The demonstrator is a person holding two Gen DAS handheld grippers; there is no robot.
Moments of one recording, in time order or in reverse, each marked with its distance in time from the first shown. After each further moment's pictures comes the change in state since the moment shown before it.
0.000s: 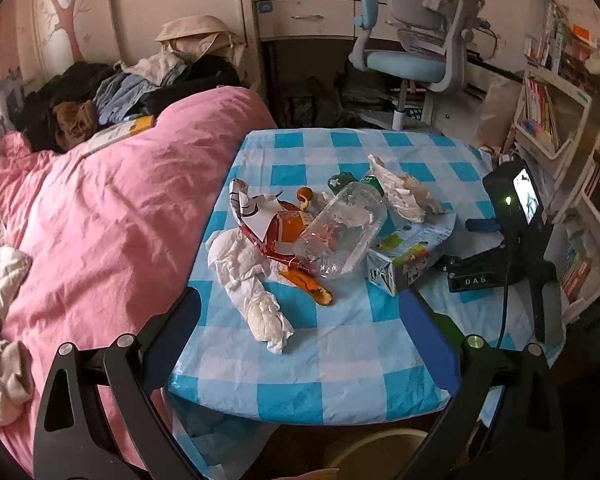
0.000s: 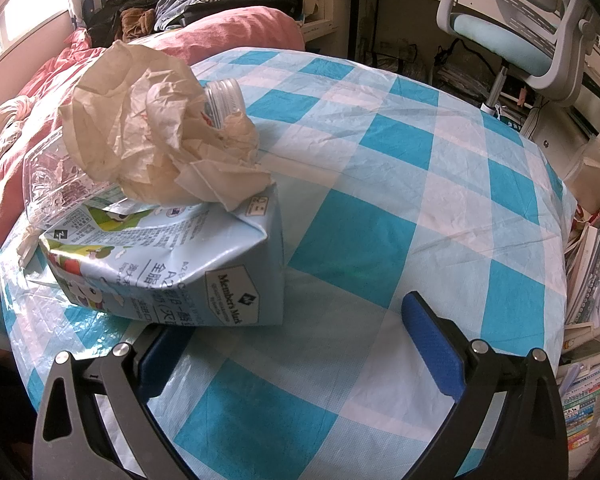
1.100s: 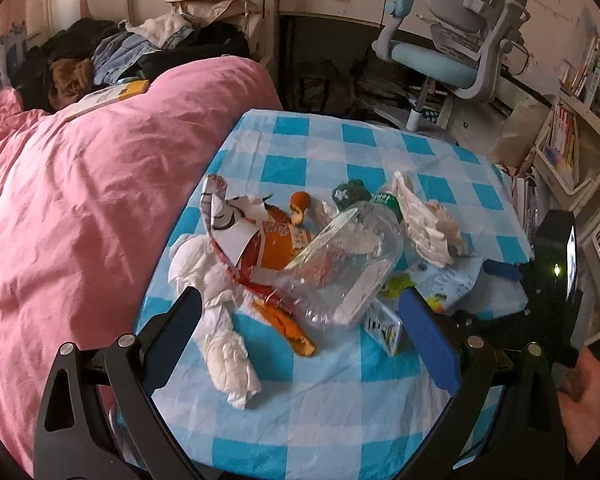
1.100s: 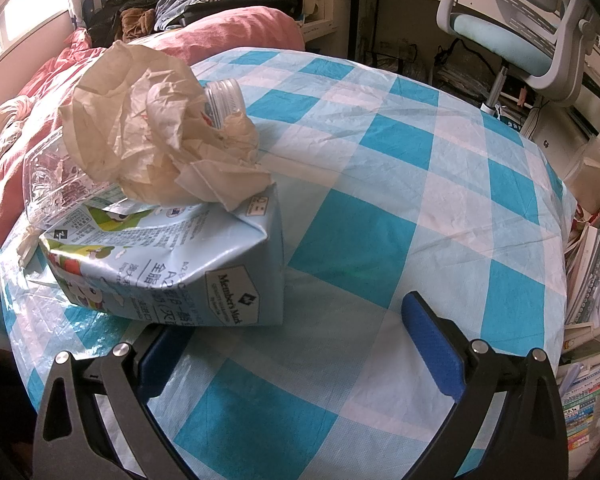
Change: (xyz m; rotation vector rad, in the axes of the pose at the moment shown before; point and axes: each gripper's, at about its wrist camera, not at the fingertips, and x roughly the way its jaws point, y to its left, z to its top) left arm 0.078 0.003 0.037 -0.151 0.081 -0.043; right arm 0.000 0.000 0.000 0.000 0.000 0.000
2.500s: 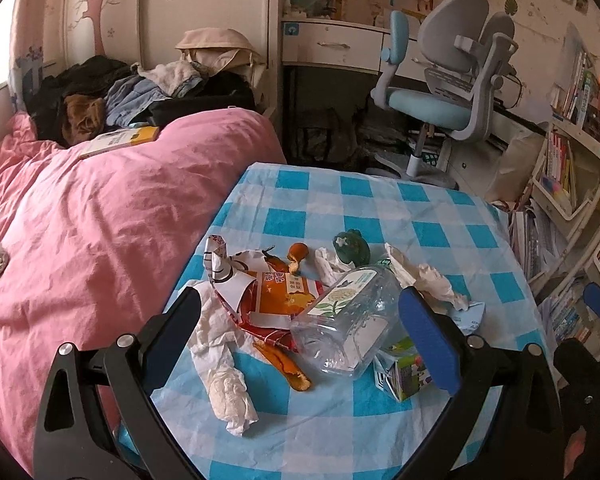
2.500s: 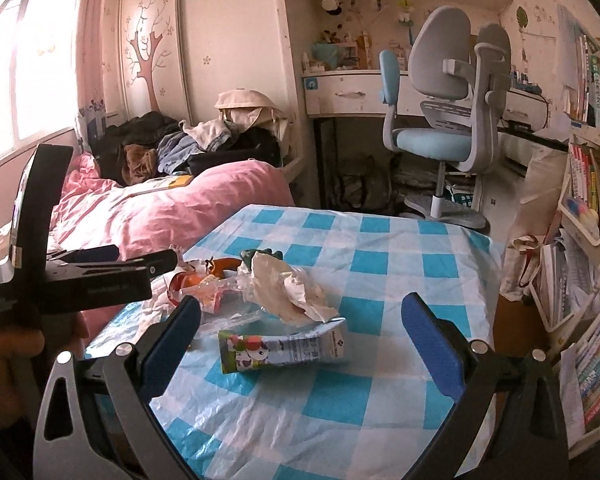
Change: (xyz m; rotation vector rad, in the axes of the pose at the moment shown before) left arm -0.023 -0.012 0.001 0.008 -0.180 0.026; right arm -0.162 0.055 -0.039 0.167 -0.491 -0.055
